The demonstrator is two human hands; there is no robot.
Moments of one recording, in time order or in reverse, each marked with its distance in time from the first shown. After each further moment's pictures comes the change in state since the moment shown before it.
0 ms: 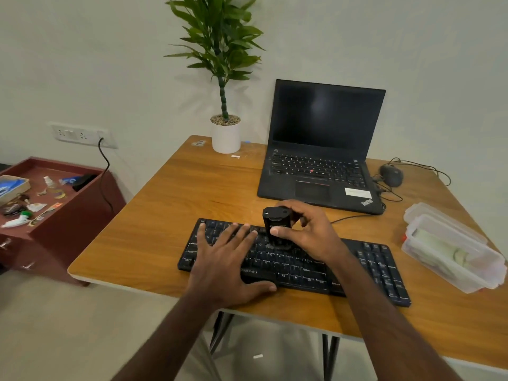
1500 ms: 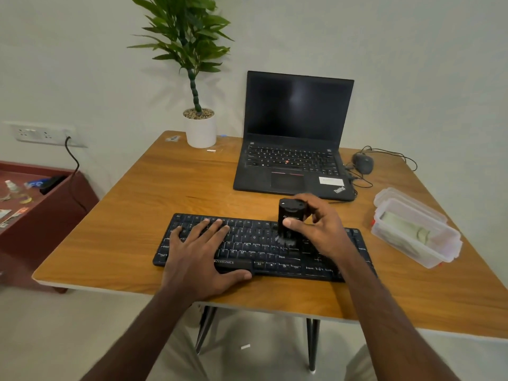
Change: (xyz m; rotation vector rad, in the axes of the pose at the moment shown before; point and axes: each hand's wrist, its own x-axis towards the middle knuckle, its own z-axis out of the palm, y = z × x) left_hand 0.001 0.001 0.005 0.021 -0.021 -0.082; right_hand -0.043 0.023 -0.048 -0.007 0.206 0.088
